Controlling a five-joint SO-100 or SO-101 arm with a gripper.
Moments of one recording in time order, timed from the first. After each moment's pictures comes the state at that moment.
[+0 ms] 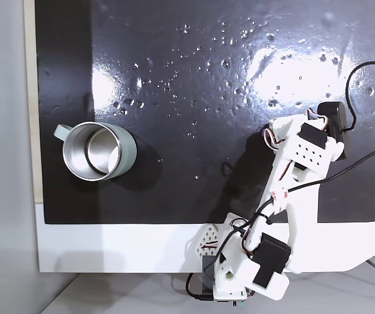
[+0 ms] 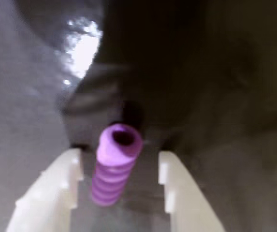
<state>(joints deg) 23.7 90.7 113.6 61.1 -36.0</state>
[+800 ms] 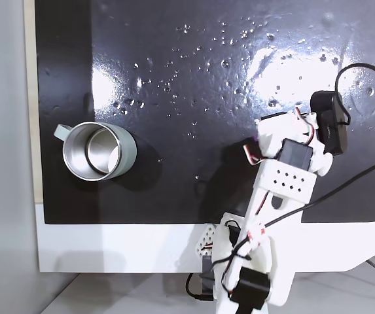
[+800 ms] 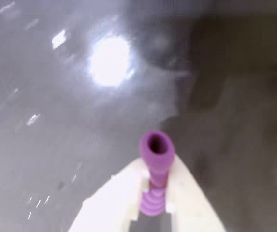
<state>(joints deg) 14.8 113.1 116.3 68.4 -32.1</state>
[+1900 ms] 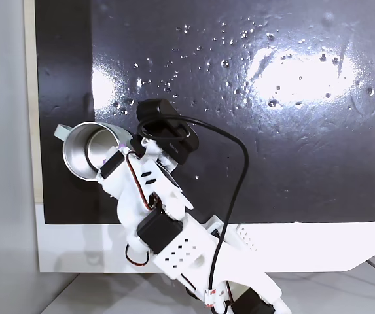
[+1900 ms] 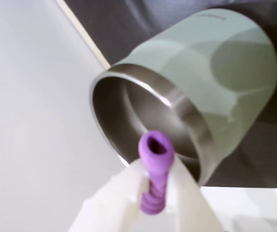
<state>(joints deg) -47.1 129.2 111.9 62.0 1.8</state>
